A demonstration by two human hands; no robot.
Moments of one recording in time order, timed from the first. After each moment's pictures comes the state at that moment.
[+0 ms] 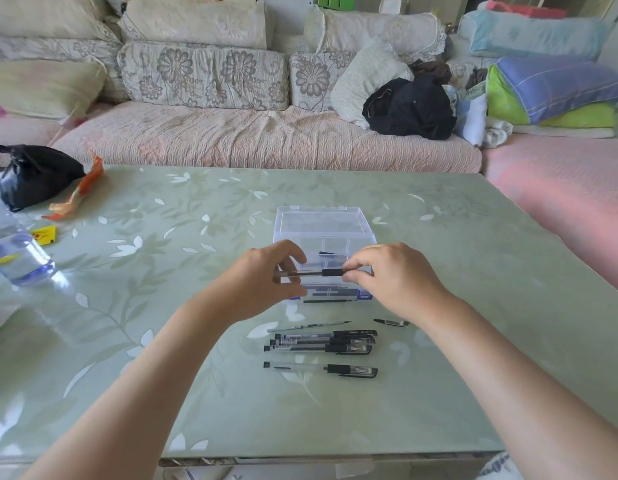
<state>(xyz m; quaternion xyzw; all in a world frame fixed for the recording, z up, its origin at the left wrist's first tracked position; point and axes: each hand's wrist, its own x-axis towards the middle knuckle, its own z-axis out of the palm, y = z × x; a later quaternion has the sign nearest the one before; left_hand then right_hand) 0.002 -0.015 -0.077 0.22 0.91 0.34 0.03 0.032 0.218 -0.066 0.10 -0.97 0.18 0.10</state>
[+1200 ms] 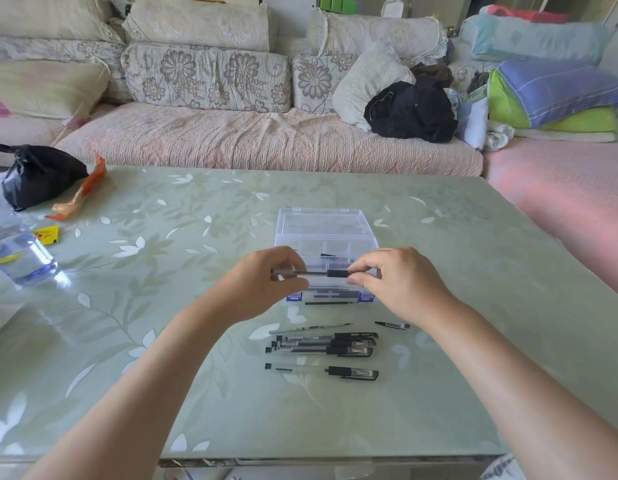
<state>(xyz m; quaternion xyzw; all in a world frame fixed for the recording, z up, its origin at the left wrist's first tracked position) 0.004 -0.015 -0.077 0.18 0.89 0.42 0.05 0.034 0.224 -0.067 0.09 -0.97 0.22 0.10</state>
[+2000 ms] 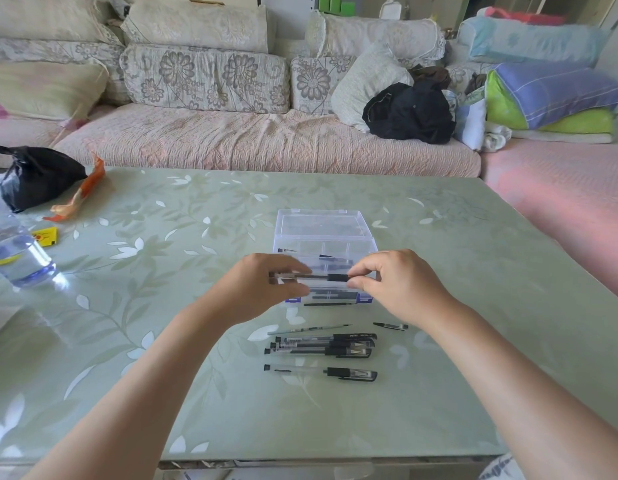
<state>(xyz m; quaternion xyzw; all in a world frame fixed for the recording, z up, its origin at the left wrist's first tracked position) 0.004 -0.018 -0.078 0.18 0.90 0.39 0.04 0.037 0.225 -0.063 0.09 -0.97 0.23 0.07</state>
